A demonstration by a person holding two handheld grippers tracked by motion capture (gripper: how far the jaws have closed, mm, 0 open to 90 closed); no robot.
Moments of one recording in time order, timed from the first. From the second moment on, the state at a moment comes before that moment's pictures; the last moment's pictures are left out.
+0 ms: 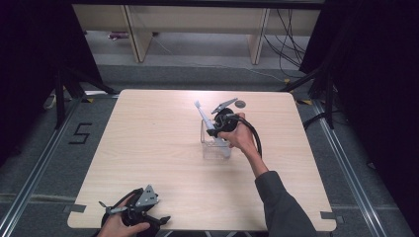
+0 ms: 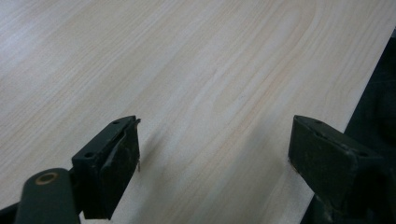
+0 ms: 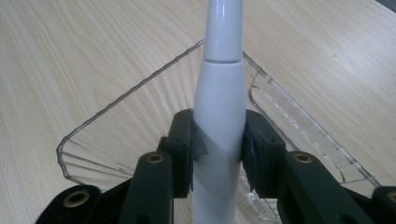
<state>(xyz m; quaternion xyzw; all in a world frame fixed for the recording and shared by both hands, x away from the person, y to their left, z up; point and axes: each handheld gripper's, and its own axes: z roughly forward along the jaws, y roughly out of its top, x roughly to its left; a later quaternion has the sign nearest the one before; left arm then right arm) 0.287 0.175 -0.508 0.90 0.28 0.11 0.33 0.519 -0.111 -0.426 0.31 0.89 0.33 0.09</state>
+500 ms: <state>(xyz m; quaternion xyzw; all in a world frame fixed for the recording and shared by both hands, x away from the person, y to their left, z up) 0.287 0.175 -0.508 0.90 0.28 0.11 0.33 0.516 -0.110 -0.423 0.32 0.88 0.34 0.09</state>
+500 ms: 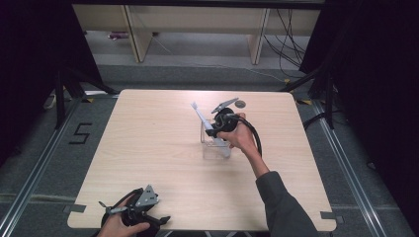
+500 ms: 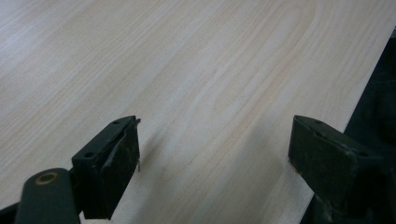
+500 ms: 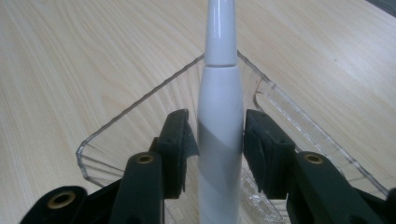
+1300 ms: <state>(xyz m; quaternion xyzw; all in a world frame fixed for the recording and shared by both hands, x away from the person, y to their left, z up) 0.287 0.175 -0.508 0.89 0.29 0.10 0.33 0.488 -0.137 -0.398 0.32 0.86 0.39 0.11</state>
